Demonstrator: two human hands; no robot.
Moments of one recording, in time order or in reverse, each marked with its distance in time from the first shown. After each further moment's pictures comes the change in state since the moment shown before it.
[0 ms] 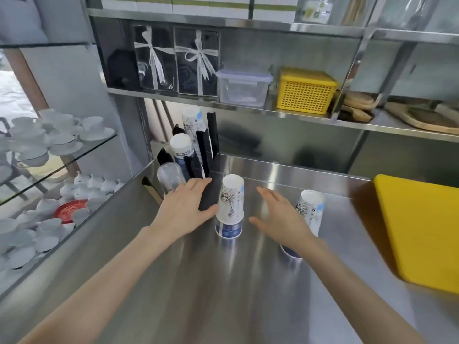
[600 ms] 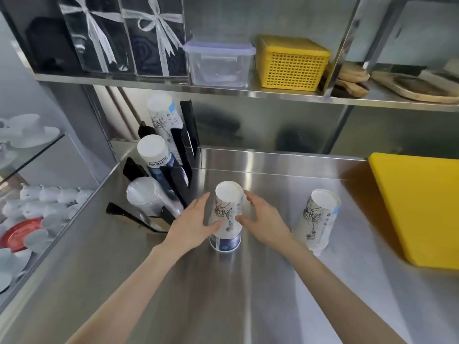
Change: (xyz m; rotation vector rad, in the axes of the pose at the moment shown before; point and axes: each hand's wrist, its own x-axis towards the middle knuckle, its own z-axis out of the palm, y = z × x) left_hand 0.084 -0.053 0.097 -0.339 -0.315 -0.071; right_hand 0.084 0.016 0.066 0.304 -0.008 0.232
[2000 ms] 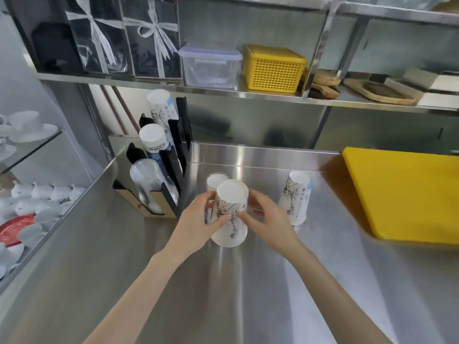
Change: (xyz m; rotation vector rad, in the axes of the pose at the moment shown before) left_hand -0.085 0.032 0.011 -0.358 0.163 0.220; right_hand -0.104 -0.018 -0.016 0.231 0.146 -0.143
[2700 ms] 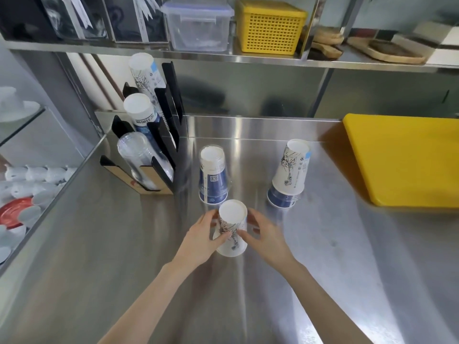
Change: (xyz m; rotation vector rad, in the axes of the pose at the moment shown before) left_hand -0.047 -0.050 0.050 0.095 -0.223 -0.212; right_hand -0.050 0.070 0.042 -0.001 -0.063 0.229
